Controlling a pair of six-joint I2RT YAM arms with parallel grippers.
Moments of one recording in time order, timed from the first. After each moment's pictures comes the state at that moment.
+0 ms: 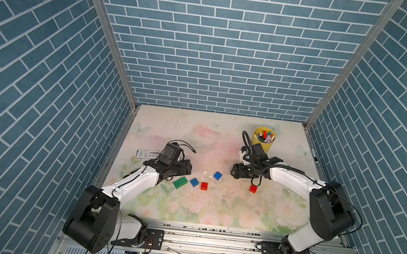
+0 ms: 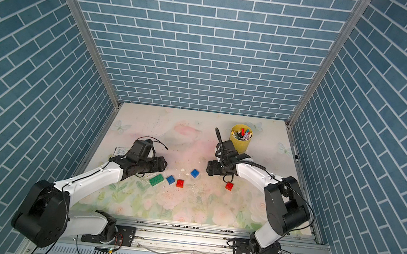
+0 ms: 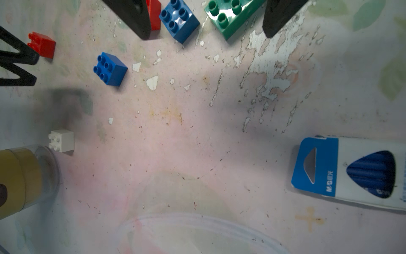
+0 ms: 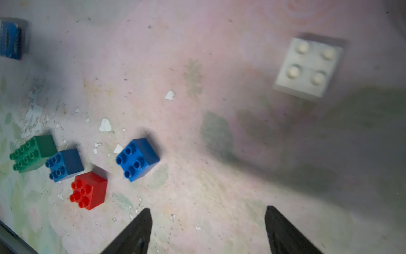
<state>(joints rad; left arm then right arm) -0.40 1.27 0.67 -0.33 0.08 -0.57 0.61 1.66 1.04 -0.49 -0.20 0.28</state>
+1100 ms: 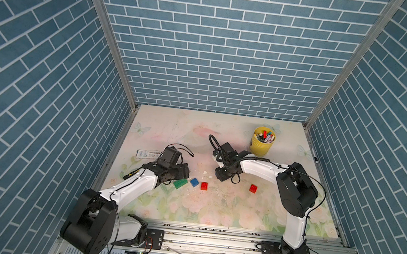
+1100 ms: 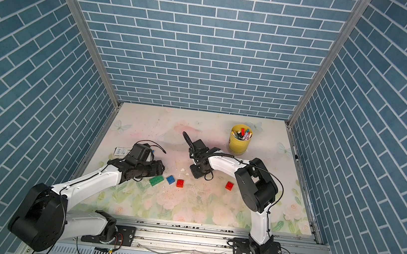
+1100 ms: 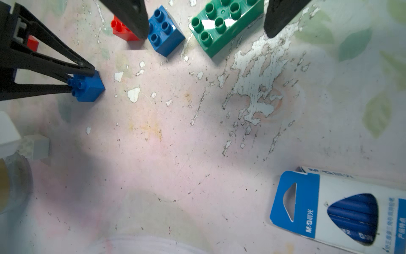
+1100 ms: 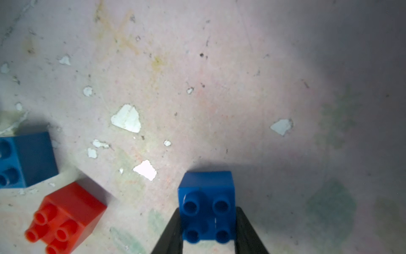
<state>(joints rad) -0.40 1.26 0.65 -0.37 0.05 -0.60 0.81 1.95 1.30 -0.61 -0.06 0.10</state>
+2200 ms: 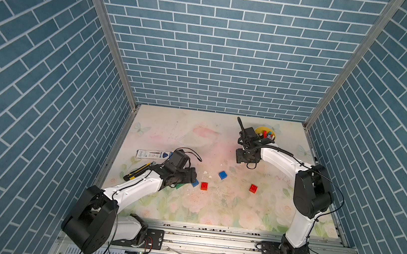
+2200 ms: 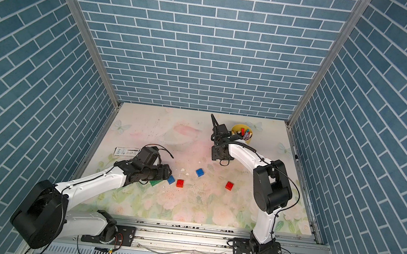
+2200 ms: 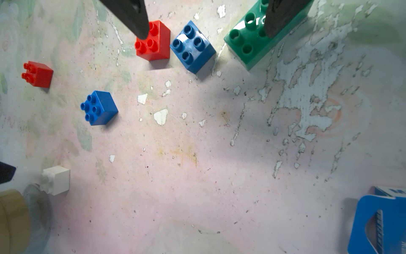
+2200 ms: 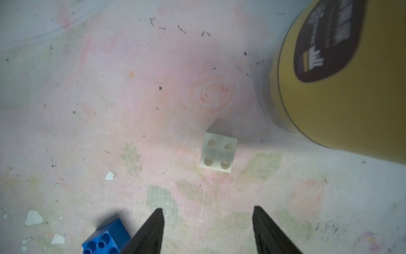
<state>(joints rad) -0.54 1.28 0.65 -0.35 0.05 -0.63 0.57 1.89 1.43 -0.74 0.13 0.34</state>
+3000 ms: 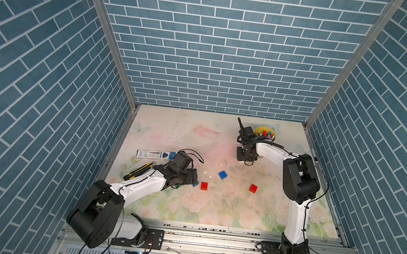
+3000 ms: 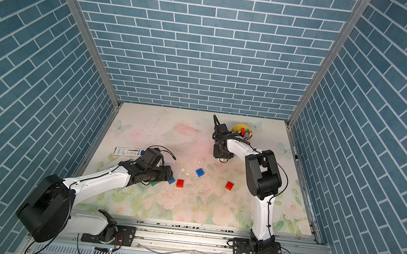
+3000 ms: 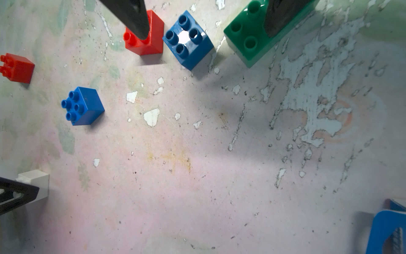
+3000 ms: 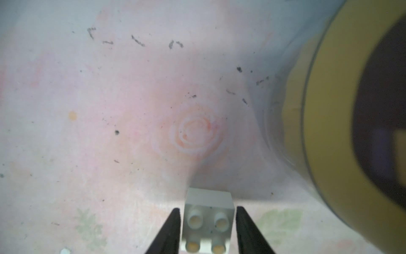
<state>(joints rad) -0.56 1.33 0.65 -0.33 0.02 -0.66 0.51 2.07 1.51 -0.68 0.09 0.37</state>
